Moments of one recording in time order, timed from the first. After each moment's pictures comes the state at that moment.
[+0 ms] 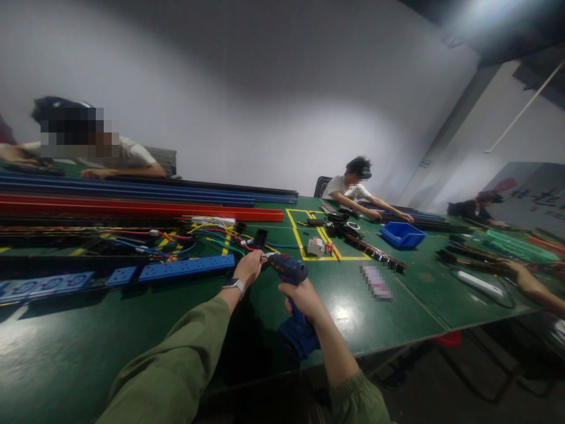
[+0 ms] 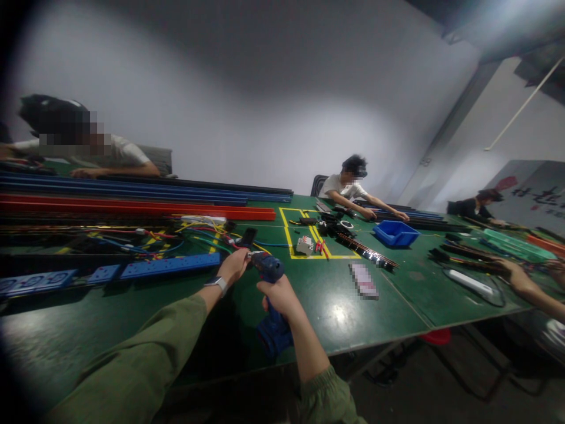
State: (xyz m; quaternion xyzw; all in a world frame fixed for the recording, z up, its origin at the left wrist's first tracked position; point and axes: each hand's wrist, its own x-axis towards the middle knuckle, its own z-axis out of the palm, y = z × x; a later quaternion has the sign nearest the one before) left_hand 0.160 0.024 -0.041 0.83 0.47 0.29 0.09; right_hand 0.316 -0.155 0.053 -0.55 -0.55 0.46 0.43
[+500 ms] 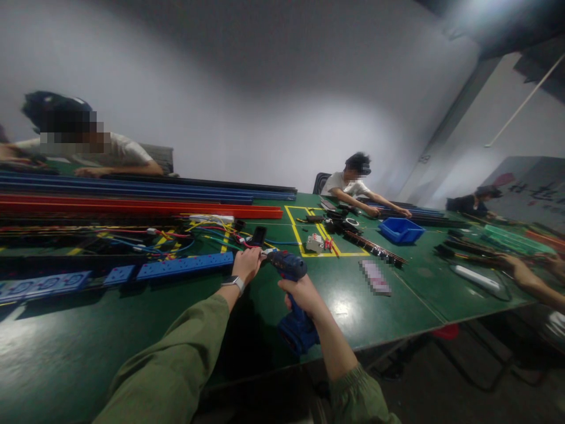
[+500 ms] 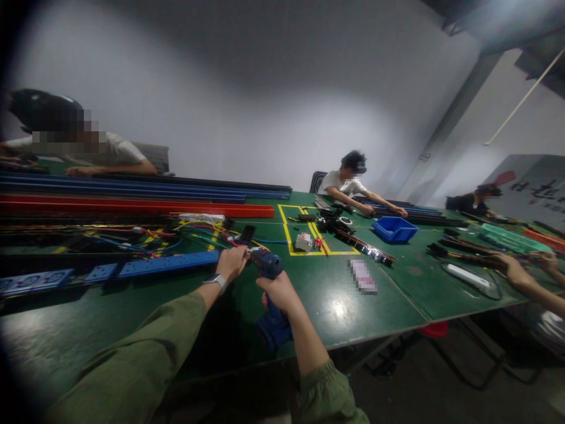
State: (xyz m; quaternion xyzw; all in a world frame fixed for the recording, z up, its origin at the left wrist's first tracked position) left_hand 0.159 0.016 -0.034 0.83 0.50 0.25 0.00; right_hand 0.318 -0.154 0.051 -0.55 -0.55 0.46 0.43
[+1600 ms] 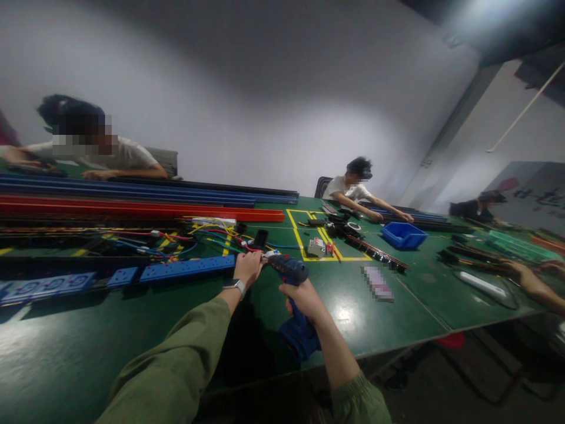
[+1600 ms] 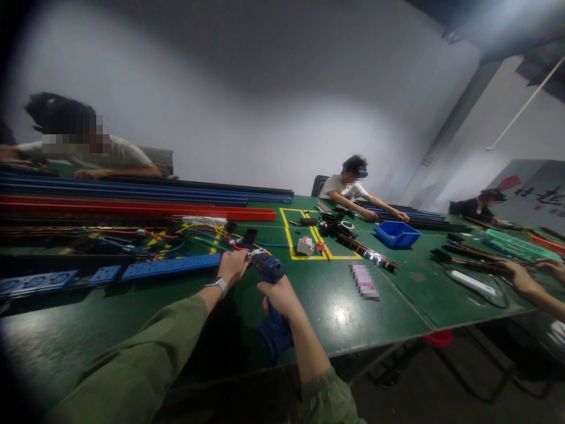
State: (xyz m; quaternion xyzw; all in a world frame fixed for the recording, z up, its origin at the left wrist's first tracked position) left_hand 0.160 0.017 -0.035 0.82 0.51 0.25 0.00; right_hand 0.315 -0.154 0.050 -0.54 -0.54 0.46 0.44
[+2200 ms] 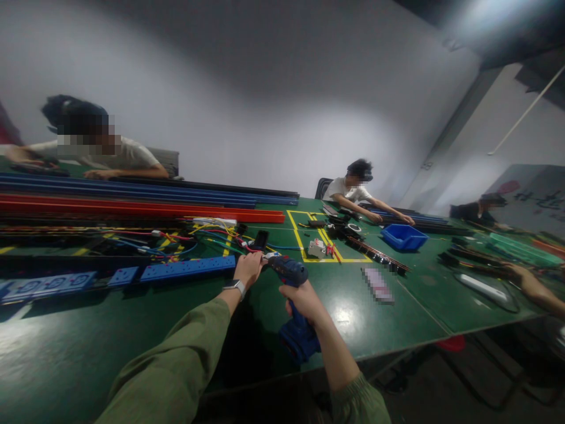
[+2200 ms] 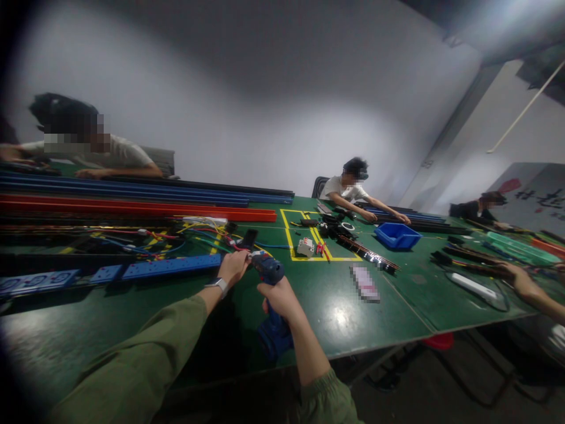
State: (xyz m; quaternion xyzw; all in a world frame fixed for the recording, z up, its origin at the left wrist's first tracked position) left_hand 0.160 0.016 -0.030 0.82 0.51 0.24 0.05; right_hand 0.311 -0.157 0.058 -0.57 -0.54 0.46 0.42
